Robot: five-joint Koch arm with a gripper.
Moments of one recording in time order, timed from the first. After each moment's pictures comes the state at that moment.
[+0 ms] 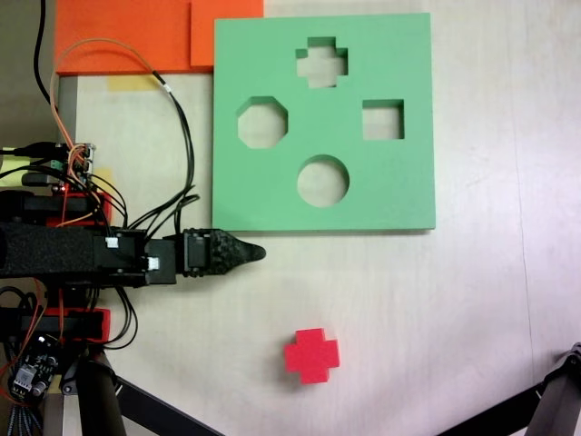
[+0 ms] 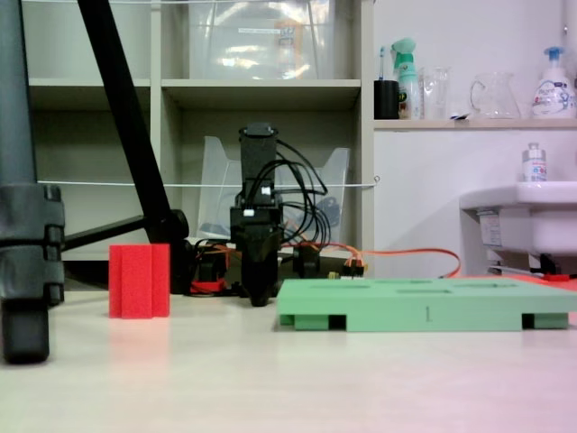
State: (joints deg) arm -5.2 128.6 175.6 -2.5 2.6
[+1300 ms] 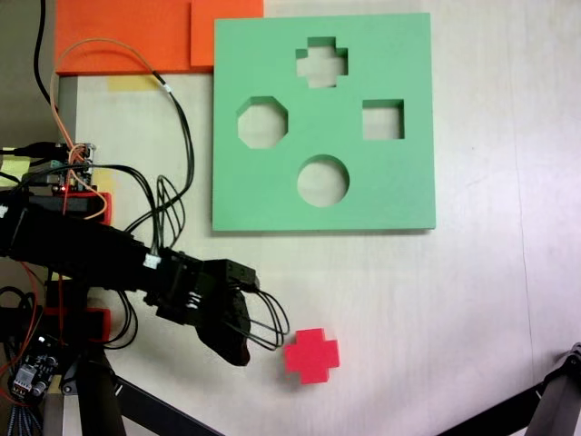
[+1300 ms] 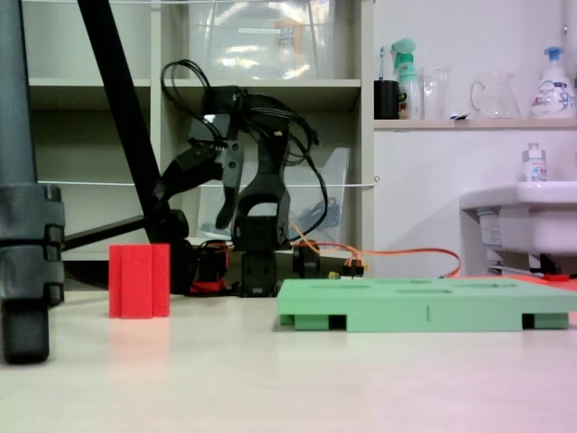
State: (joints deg) arm 17.7 110.5 107.1 71.0 71.5
